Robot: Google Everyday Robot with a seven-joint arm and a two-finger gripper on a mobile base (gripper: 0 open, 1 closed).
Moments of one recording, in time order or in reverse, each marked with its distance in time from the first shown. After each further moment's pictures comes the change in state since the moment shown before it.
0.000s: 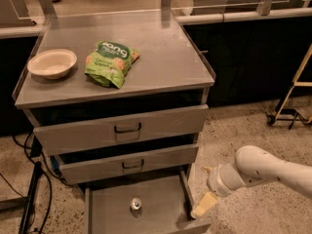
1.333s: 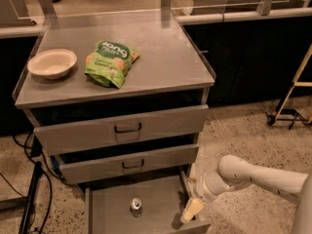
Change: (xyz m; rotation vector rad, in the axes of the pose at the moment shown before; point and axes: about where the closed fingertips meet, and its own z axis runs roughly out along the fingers) arm 0.032 -0.015 0.113 -0.140 -0.034 -0.008
